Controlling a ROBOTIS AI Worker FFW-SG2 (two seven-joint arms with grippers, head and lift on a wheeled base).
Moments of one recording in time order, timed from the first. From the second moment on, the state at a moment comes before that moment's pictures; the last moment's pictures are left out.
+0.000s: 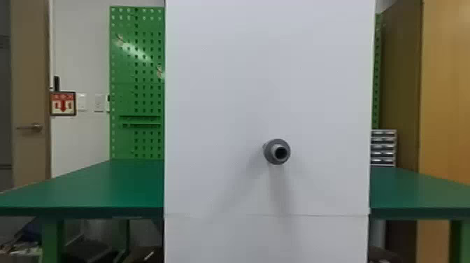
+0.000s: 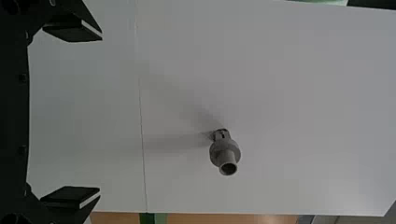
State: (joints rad) left arm -0.05 0.19 -0.12 -2.29 0.35 0.58 -0.10; right arm 0.08 0.00 -0.22 -1.47 -0.09 0.15 0.23
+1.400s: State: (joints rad) left arm -0.05 0.19 -0.12 -2.29 0.36 0.59 -0.10; right arm 0.07 0.00 -0.23 -1.49 -0.03 0.05 0.23
